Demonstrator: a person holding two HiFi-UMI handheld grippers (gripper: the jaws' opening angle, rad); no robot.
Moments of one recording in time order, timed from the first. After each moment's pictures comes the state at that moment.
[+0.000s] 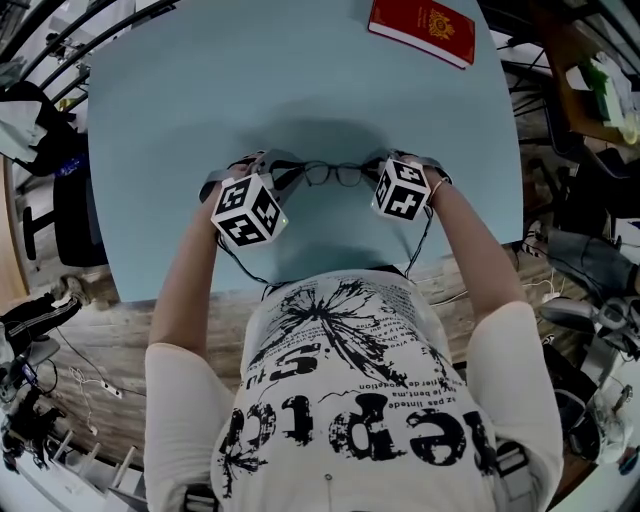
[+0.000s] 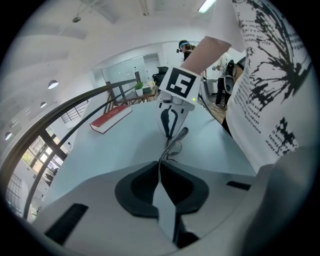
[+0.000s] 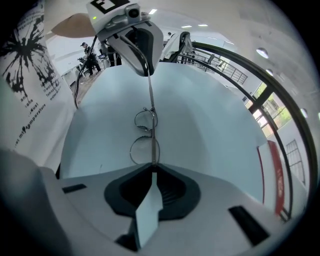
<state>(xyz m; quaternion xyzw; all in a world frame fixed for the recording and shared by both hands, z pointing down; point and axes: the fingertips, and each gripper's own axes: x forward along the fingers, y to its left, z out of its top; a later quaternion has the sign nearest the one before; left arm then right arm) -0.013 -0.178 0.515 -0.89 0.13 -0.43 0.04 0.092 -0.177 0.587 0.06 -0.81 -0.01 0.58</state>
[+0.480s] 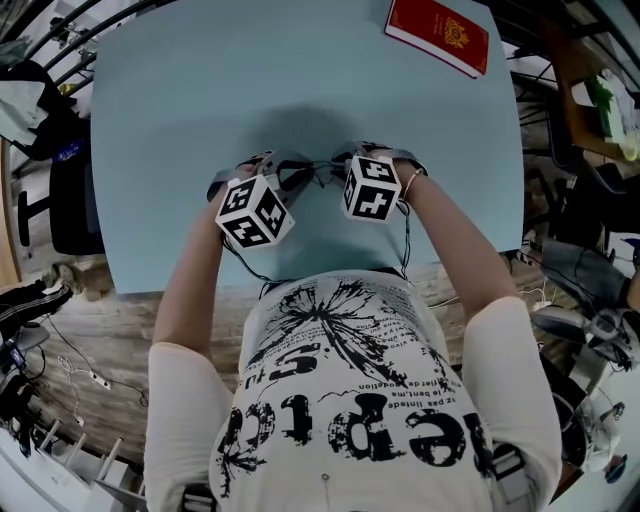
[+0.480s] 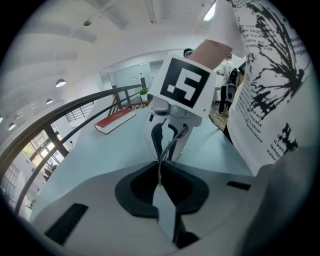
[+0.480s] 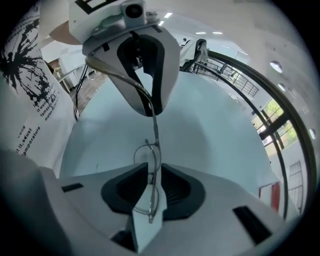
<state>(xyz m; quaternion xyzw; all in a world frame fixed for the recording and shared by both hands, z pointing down) -0.020 -0.174 0.509 -0.91 0.15 -0.39 0.03 0.002 -0.177 0.569 0.01 -0.82 -0.05 0.57</state>
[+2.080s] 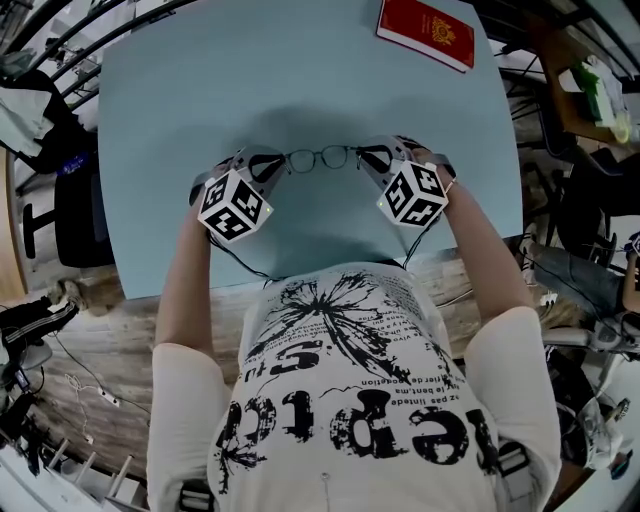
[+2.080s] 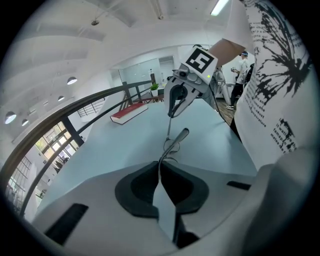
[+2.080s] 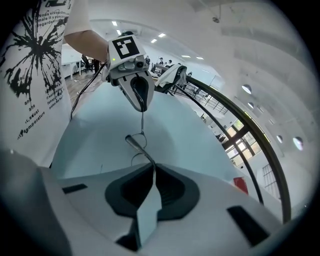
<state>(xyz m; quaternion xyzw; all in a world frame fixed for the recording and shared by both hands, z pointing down) -0.089 -0.176 0.510 -0.89 0.21 -0.41 0.02 0.035 -0.187 0.502 0.14 -0.85 -0.14 0.49</state>
